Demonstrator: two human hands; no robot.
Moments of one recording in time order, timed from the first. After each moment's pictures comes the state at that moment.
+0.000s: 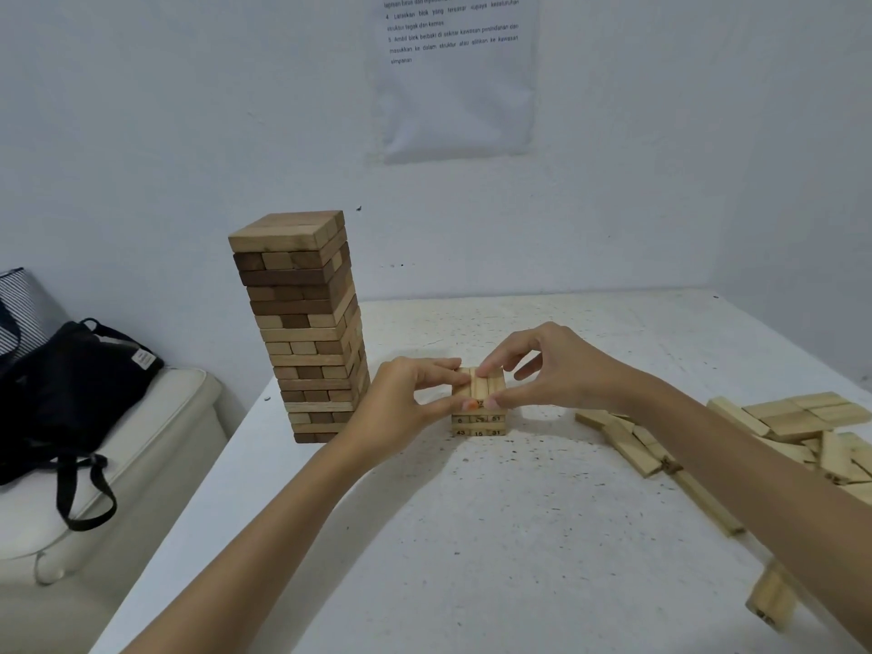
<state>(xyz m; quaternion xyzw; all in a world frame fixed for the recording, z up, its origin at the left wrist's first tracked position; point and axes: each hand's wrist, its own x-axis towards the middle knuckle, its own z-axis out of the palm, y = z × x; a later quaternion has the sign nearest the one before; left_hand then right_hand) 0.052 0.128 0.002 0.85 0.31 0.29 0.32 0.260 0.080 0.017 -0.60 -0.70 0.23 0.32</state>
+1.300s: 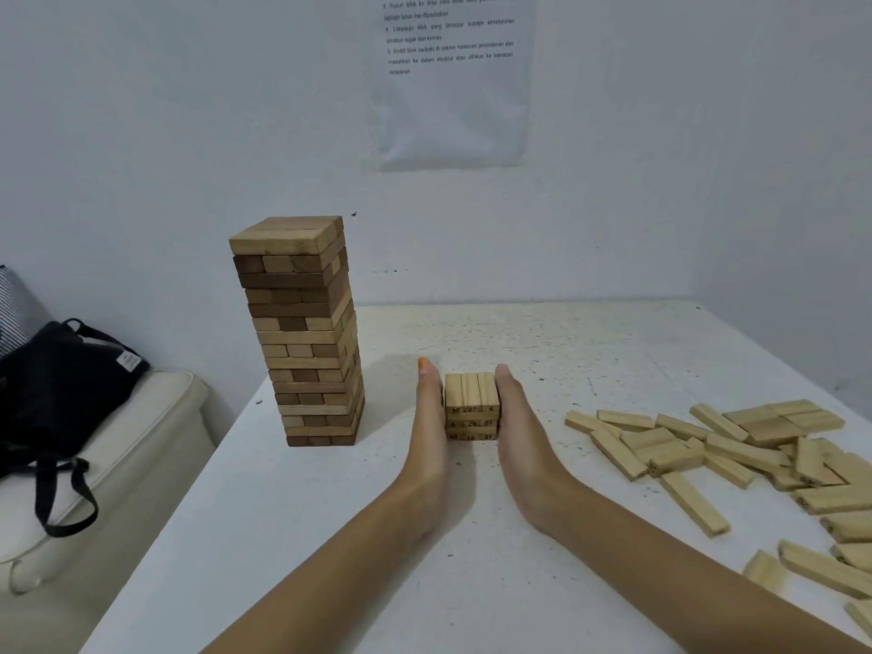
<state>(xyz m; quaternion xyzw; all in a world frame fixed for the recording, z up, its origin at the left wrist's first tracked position) 0.093 0.062 0.002 0.51 0.38 0.38 0.67 0.180 0.057 -0.036 -0.56 -0.35 0.49 0.57</state>
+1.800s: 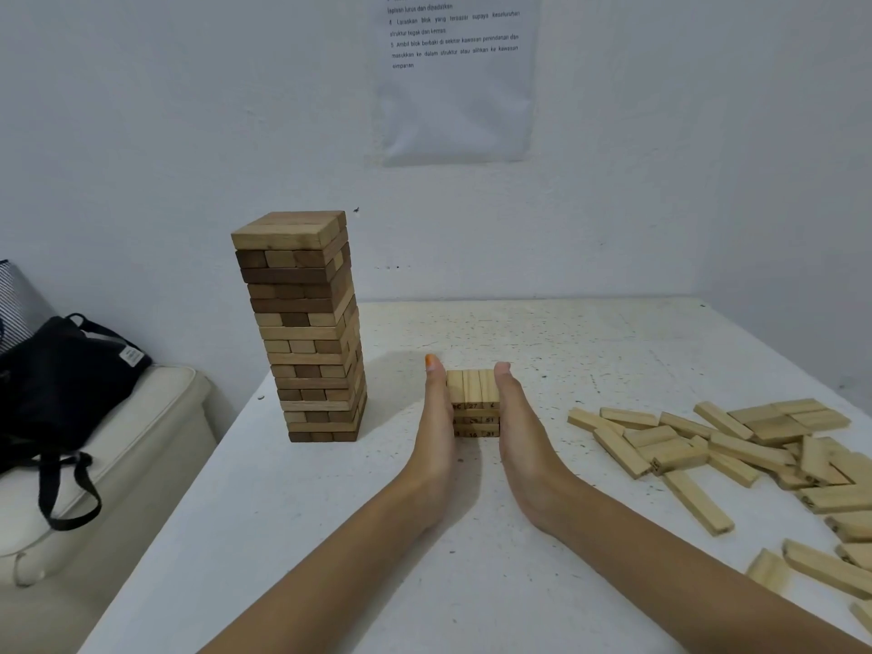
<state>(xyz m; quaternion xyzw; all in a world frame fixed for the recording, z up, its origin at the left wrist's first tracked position) 0.097 0.062 0.005 0.51 0.40 0.36 0.67 0.179 0.061 -0.039 -0.55 -0.35 0.49 0.58</state>
